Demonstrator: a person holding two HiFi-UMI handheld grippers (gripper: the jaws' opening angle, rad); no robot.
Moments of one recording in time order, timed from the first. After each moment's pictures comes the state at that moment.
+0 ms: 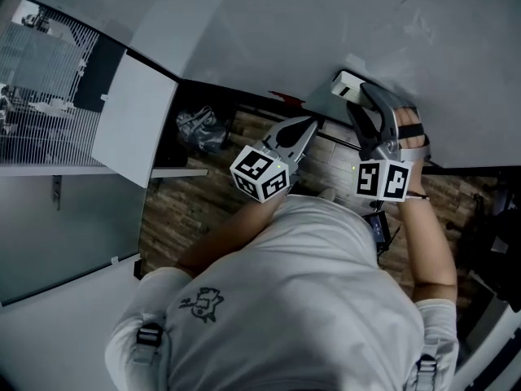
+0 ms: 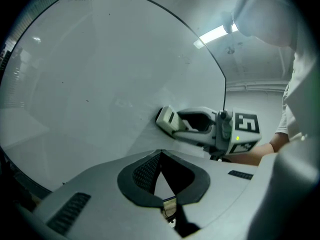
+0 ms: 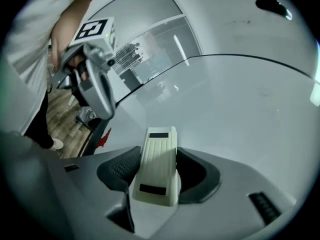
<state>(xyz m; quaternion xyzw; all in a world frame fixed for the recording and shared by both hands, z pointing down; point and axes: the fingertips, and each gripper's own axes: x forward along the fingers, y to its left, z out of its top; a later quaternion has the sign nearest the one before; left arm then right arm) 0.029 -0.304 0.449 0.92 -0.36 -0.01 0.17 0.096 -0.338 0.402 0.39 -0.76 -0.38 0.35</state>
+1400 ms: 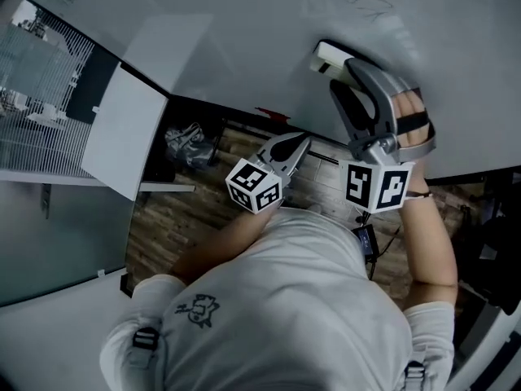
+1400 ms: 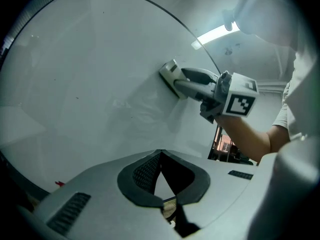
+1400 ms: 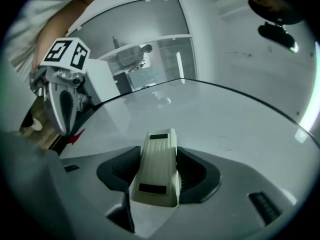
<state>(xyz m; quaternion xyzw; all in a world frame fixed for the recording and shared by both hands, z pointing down) 0.052 -0.300 0.449 0.92 -0.35 -0.02 0.17 0.085 -0.340 0.278 0.41 -0.70 -0.50 0.29</state>
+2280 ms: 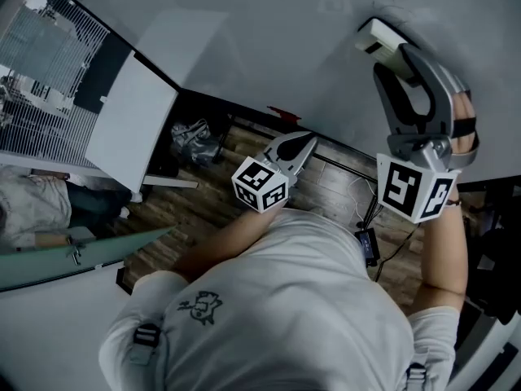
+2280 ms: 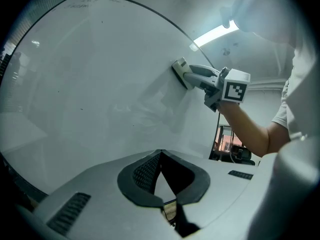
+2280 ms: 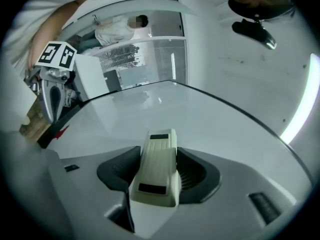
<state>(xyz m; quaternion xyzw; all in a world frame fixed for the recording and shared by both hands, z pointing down) 0.046 -0.295 0.432 0.92 -0.36 -0.02 0.15 0.117 -0.330 0.197 0.44 -0.67 -0.53 0.27</state>
